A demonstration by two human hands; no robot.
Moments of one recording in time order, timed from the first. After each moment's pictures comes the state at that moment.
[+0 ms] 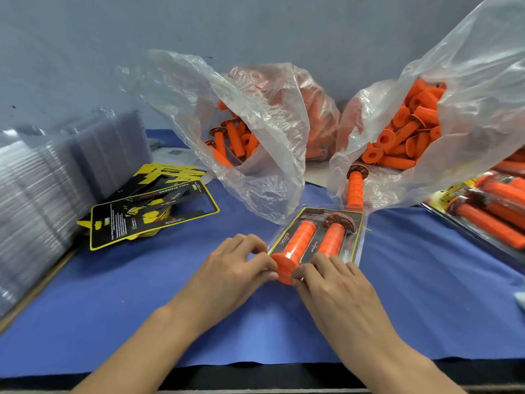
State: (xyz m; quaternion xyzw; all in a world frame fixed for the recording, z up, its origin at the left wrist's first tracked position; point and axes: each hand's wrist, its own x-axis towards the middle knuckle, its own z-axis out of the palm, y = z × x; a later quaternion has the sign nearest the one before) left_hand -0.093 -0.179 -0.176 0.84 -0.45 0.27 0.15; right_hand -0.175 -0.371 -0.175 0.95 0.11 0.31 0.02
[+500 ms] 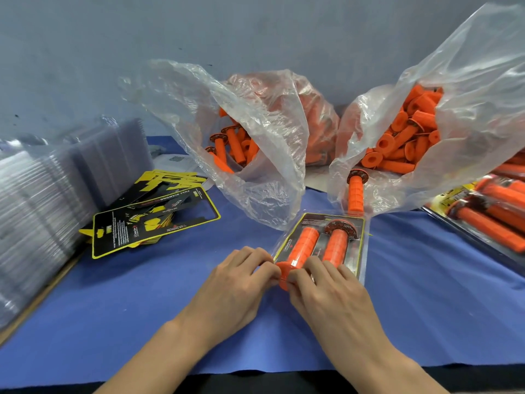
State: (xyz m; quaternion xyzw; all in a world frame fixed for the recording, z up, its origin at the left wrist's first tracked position) left_hand -0.099 -0.184 -0.183 0.83 -0.46 0.29 0.15; right_hand -0.165 -0.363 -0.182 0.92 0.12 0.36 0.05
